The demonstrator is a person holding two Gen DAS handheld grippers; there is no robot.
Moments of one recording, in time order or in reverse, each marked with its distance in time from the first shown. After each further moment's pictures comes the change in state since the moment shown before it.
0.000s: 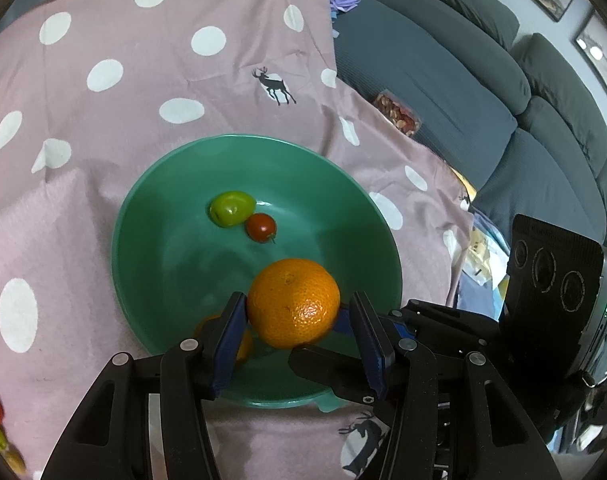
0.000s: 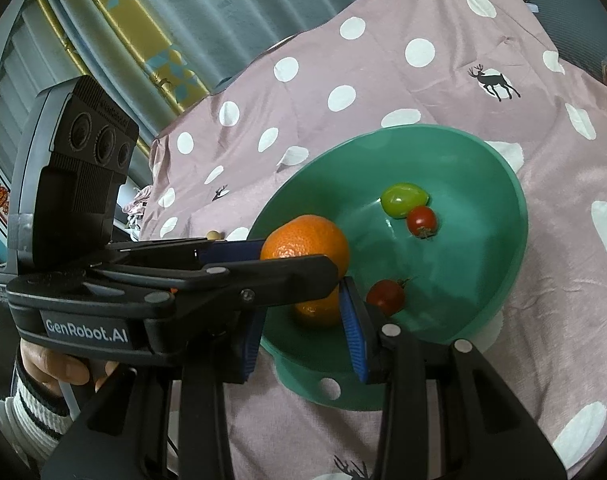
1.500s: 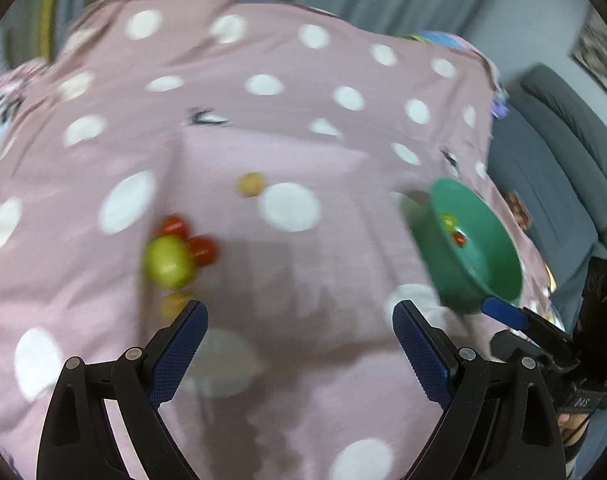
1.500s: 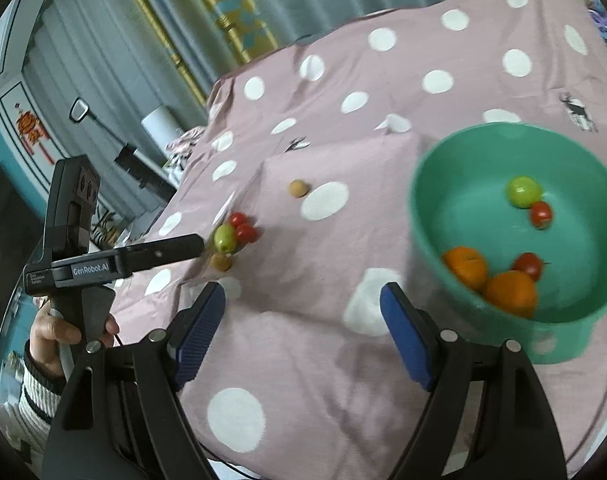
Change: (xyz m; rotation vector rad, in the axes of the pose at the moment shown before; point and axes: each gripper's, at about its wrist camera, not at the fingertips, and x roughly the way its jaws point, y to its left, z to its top) left arm -0.152 0.142 -0.150 -0.416 -0.257 0.342; right arm 0.030 0.106 -0.037 -0.207 0.114 0.087
